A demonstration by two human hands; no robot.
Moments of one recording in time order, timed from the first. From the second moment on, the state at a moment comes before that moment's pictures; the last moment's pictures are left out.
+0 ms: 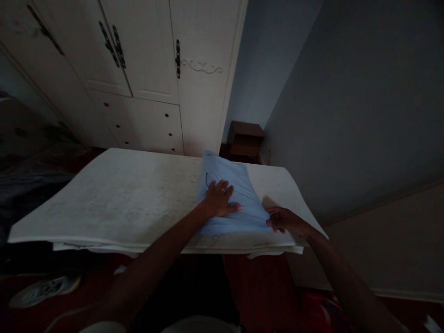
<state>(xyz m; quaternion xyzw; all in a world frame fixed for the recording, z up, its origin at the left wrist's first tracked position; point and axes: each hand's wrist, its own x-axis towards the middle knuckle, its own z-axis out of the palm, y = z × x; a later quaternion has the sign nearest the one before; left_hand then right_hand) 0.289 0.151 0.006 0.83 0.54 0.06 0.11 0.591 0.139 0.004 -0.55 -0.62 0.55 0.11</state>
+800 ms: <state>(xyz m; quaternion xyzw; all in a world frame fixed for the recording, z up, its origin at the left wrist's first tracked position) 0.332 0.095 -0.019 0.89 0.44 0.14 0.00 0.375 0.321 -0.025 -0.53 -0.84 0.10 0.06</state>
